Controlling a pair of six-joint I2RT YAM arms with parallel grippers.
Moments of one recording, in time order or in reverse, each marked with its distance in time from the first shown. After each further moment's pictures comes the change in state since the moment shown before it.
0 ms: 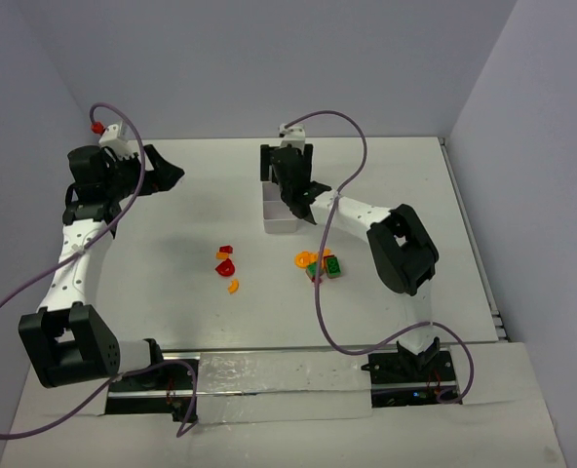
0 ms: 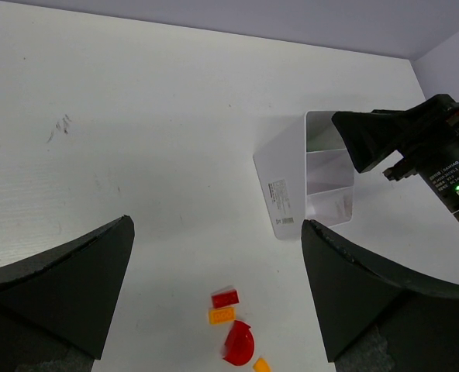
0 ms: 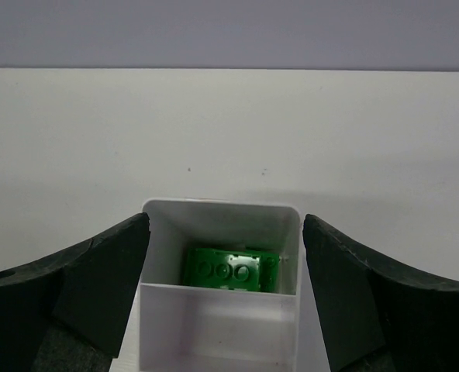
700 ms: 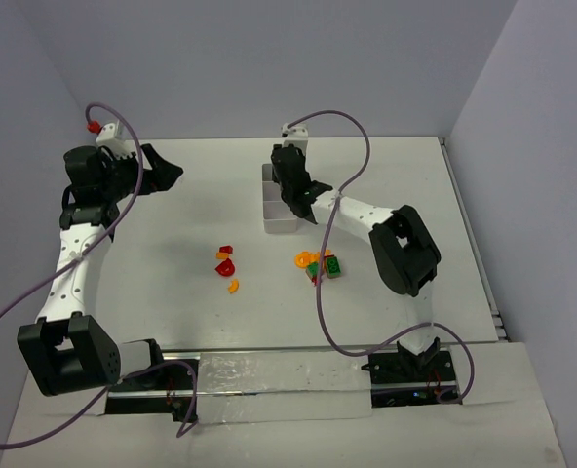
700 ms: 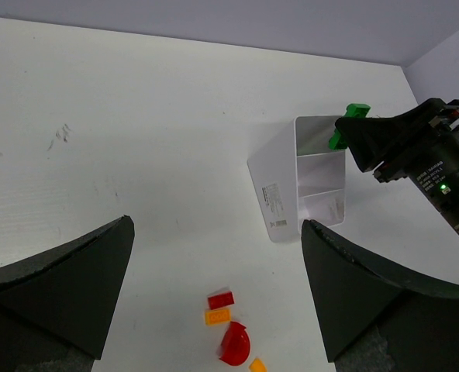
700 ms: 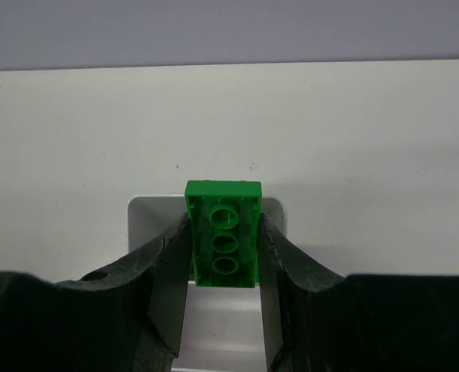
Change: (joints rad) left arm 0.000 -0.043 0.001 -0.007 0.002 -0.004; right arm 0.002 -0.021 -0.003 -0.045 0.040 0.025
